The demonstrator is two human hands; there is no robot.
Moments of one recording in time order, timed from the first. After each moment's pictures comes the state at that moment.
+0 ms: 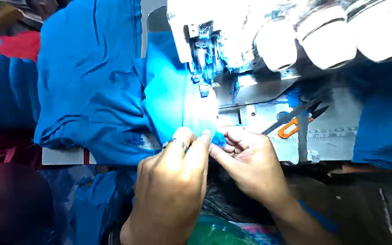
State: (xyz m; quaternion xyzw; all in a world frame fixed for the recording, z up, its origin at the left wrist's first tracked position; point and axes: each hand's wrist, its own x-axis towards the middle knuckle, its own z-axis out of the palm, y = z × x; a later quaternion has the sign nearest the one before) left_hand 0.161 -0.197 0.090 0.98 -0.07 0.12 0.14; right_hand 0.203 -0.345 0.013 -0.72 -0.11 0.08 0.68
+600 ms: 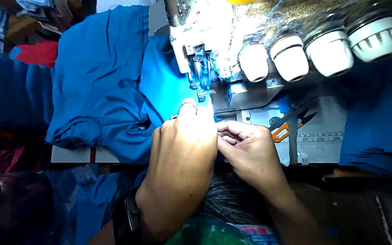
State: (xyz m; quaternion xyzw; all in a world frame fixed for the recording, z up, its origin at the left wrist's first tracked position) left_hand 0.200 -0.216 0.111 0.99 -0.08 0.09 0.04; right_hand 0.218 -0.353 0.025 -0.75 -0.11 0.04 0.65
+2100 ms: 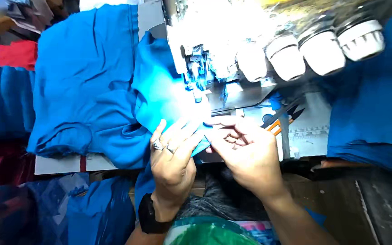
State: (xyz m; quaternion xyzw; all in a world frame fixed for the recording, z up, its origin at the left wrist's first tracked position) left_hand 0.167 -0.194 0.021 0.89 -0.07 0.32 0.31; right_hand 0.211 -0.345 0.028 -0.70 -0.10 0.00 0.70
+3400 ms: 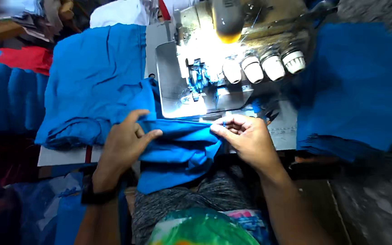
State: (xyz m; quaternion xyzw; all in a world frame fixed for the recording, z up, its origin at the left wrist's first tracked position) left_hand 0.153 -0.094 0.092 0.94 0.05 0.04 0.32; right_hand 0.218 -0.380 0.037 -0.76 -0.11 0.05 0.64
